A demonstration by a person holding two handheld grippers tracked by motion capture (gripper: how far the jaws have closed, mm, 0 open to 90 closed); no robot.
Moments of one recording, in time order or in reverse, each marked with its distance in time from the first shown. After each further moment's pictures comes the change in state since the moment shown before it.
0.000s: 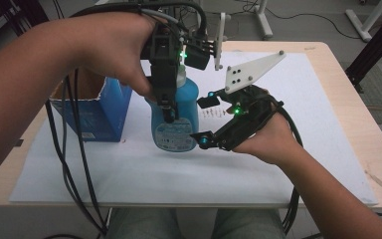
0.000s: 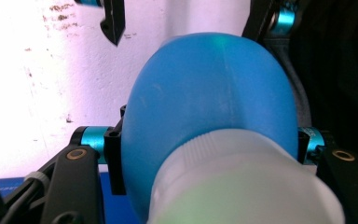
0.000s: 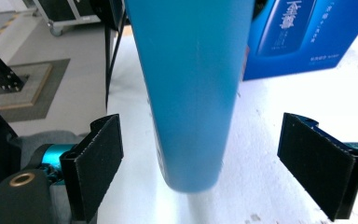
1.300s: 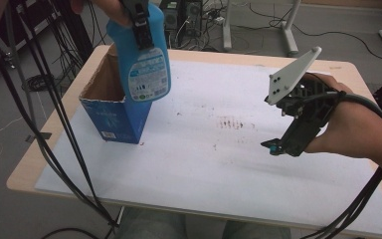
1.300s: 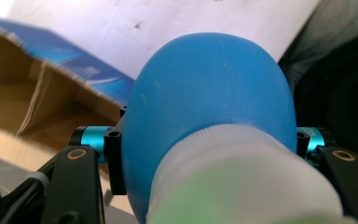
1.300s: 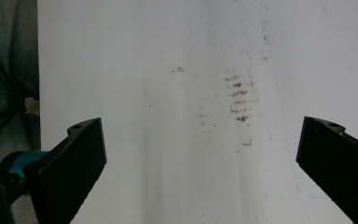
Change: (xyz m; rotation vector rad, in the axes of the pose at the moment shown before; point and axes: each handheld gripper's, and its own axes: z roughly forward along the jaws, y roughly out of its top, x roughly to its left) left arm 0.029 -0.092 -0.118 -0.062 0.103 -0.646; right arm -0.015 0.020 -0.060 0.551 -0.154 -0.219
